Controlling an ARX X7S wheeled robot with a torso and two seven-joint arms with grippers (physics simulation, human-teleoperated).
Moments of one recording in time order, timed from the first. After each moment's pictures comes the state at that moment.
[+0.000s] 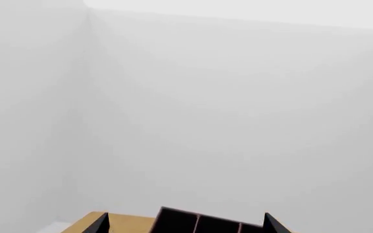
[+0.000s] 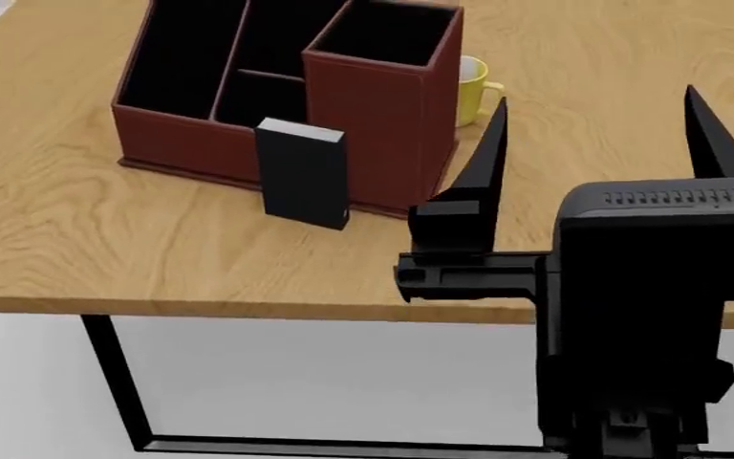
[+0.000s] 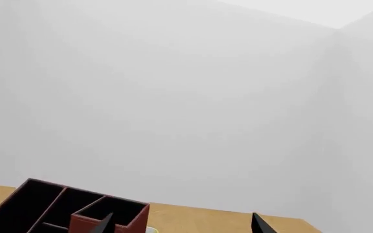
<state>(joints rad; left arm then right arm) -0.47 -0.32 -0.17 0.98 -0.68 -0.93 -0.47 0.67 0.20 -0.12 -0.99 0.11 1.27 0.23</state>
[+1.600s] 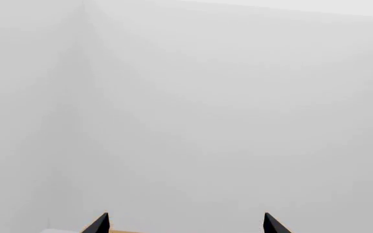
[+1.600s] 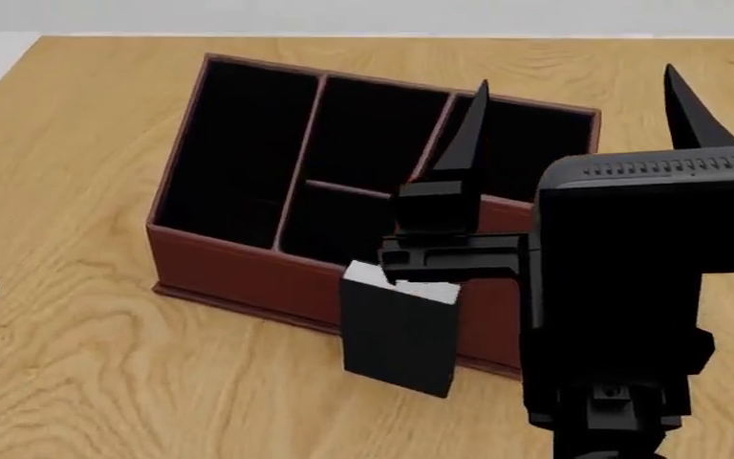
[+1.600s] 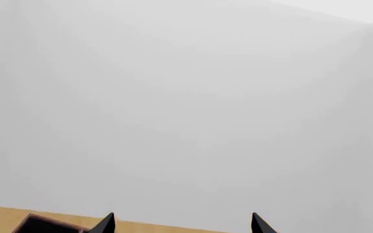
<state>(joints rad) -0.46 -0.37 -0.11 0.95 -0.73 -0.86 -0.52 0.71 0.20 -0.14 -0.94 0.16 1.25 0.26</state>
